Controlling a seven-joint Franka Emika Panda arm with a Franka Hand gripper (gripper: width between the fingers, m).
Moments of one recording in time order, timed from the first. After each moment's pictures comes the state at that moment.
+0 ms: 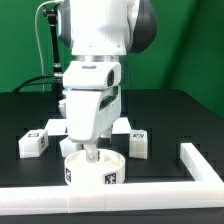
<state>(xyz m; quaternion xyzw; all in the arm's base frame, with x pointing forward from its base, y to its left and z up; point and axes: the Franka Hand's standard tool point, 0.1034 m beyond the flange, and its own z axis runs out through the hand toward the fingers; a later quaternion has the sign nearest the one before) 0.558 -0.018 0.028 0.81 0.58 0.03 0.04</state>
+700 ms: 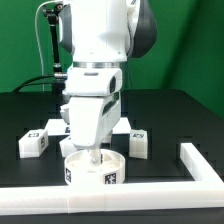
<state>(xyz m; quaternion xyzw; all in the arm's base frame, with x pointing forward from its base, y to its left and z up) 0.554 -0.015 0.018 0.81 0.59 0.03 0.03</state>
